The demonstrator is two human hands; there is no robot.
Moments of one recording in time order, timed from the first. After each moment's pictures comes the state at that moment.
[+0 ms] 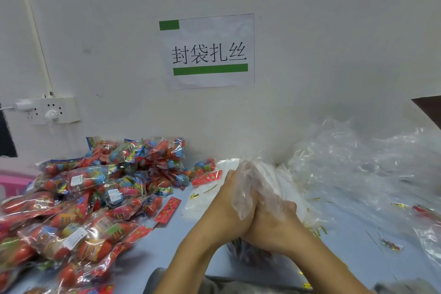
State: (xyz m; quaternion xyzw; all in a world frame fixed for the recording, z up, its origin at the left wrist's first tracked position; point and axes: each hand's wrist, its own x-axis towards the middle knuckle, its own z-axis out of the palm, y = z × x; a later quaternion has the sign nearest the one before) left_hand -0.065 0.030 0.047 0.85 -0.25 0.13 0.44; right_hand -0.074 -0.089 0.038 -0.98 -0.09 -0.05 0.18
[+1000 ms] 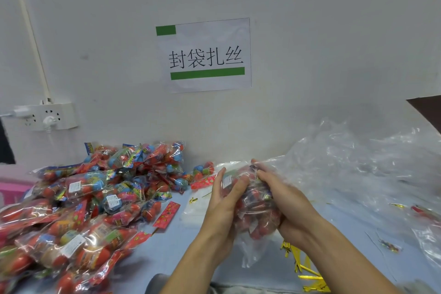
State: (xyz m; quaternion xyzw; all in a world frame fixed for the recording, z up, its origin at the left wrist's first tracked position) left_hand -0.050 0.017 0.027 0.53 -0.10 -0.07 0.84; right_hand -0.062 -0.106 0.049 -0.58 0.00 -0.03 0.81
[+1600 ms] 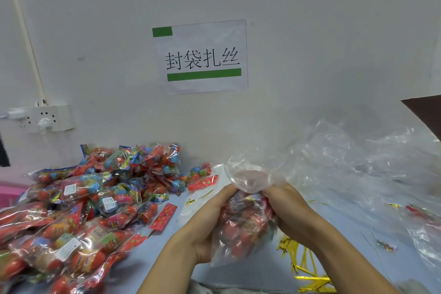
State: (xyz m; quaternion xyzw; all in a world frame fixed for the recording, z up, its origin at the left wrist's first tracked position) left_hand -0.050 0.047 0.035 0.57 -0.08 -0.30 0.76; right_hand -0.057 -0.122 0.044 -0.71 -0.12 -0.01 0.70
